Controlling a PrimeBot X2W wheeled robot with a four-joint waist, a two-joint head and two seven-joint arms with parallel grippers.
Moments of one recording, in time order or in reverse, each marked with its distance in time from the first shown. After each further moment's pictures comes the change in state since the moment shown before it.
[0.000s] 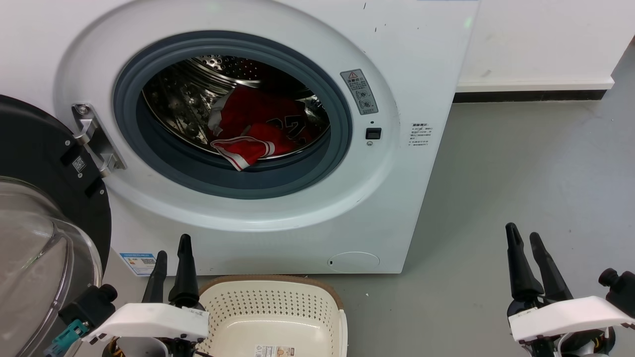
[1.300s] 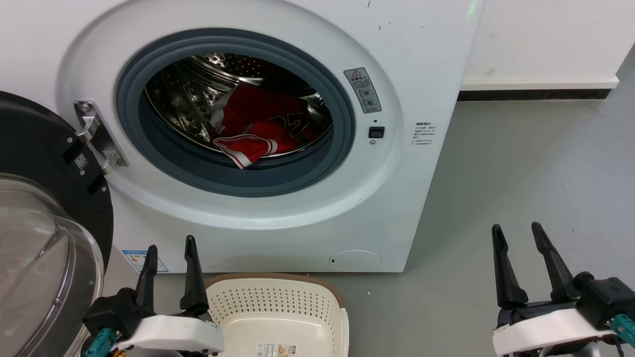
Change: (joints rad) left arm 0.045 0.001 -0.038 -0.063 0.426 0.052 -0.102; right arm 0.040 0.000 0.031 -0.089 -0.501 0.000 -0.104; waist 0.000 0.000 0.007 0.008
